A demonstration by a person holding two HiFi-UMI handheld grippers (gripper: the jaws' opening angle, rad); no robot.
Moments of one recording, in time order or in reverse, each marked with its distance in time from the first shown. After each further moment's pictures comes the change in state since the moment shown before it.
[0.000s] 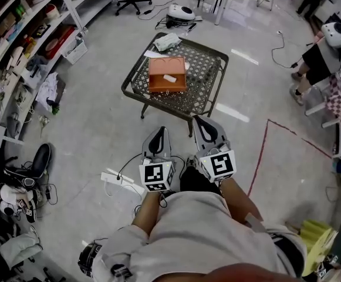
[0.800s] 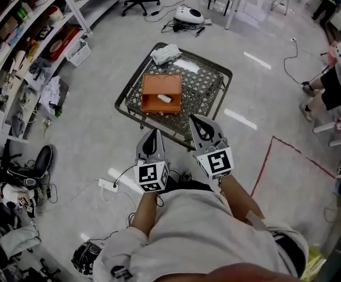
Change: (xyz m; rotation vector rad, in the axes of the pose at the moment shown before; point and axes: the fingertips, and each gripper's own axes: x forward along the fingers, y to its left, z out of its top) left arm 0.171 -0.005 0.007 0.014 0.054 0.148; right arm 0.106 -0.157 -0.034 0.026 0.029 0.133
